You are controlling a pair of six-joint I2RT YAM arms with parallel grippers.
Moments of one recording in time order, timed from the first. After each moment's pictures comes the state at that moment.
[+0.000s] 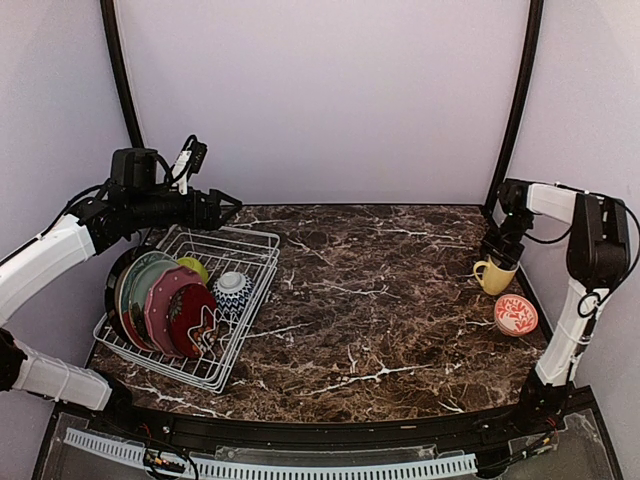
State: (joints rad) left arm -0.42 1.21 1.13 -0.33 0.27 -0.13; right arm -0.07 1.89 1.46 -0.97 -0.07 0.64
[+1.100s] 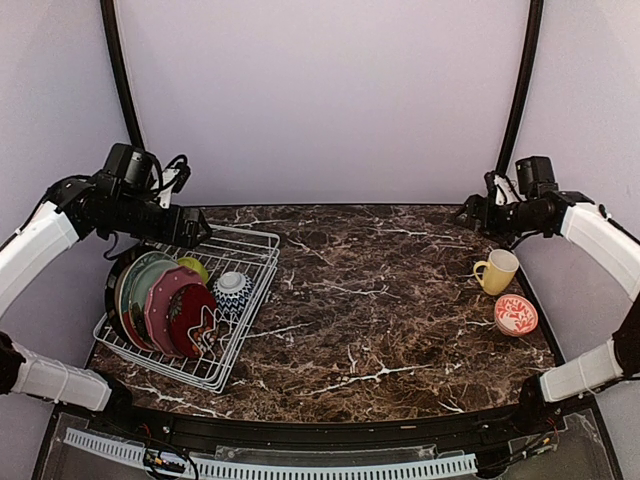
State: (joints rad) left arm -0.42 1.20 1.26 -0.83 0.04 -0.15; right arm 0.09 1.30 1.14 -0.63 -0.37 0.32
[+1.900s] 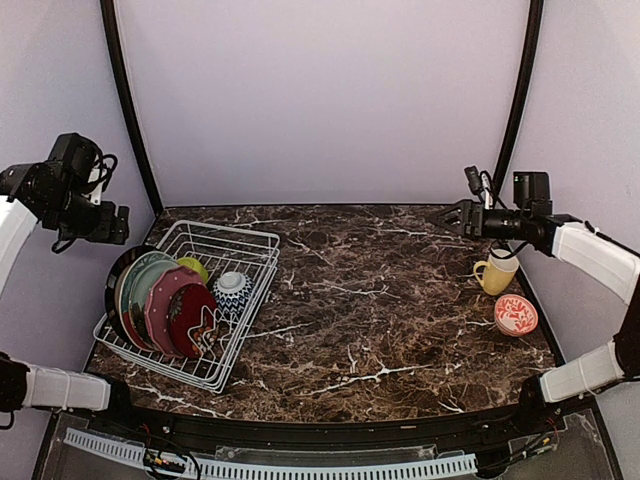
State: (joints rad) left arm -0.14 1.13 1.49 -1.31 -0.31 -0.11; right arm 0.11 1.28 0.97 -0.21 -0.84 0.25
